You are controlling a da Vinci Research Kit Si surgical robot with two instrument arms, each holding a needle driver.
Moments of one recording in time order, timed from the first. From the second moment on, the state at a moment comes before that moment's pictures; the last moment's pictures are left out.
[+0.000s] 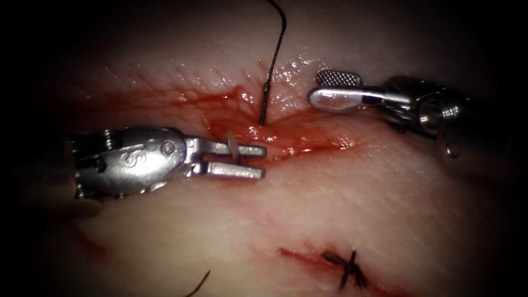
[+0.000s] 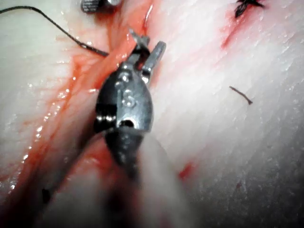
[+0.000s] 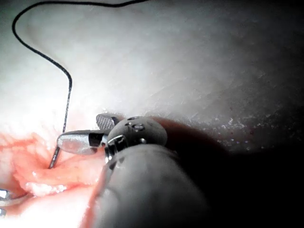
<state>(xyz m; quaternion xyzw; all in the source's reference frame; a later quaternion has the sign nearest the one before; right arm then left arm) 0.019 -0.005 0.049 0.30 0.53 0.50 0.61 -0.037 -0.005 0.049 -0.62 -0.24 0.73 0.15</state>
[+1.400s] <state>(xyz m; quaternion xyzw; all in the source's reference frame) 0.015 -0.003 0.042 0.25 0.55 0.38 0.70 -0.034 -0.002 0.040 -0.62 -0.02 0.78 0.07</state>
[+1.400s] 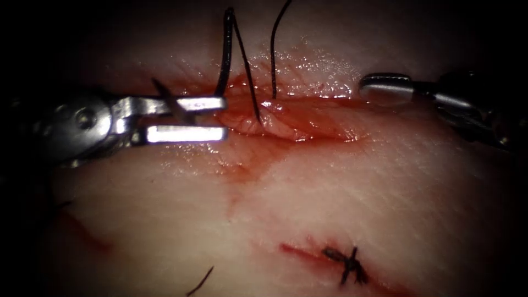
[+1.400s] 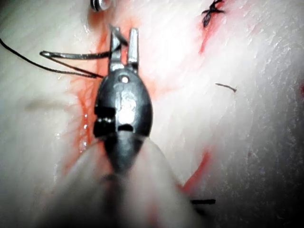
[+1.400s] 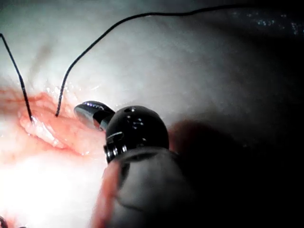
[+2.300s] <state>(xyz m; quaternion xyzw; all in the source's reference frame) 0.023 -0.005 0.037 0.39 0.47 0.51 0.61 -0.039 -0.006 0.043 -0.55 0.16 0.82 -0.06</state>
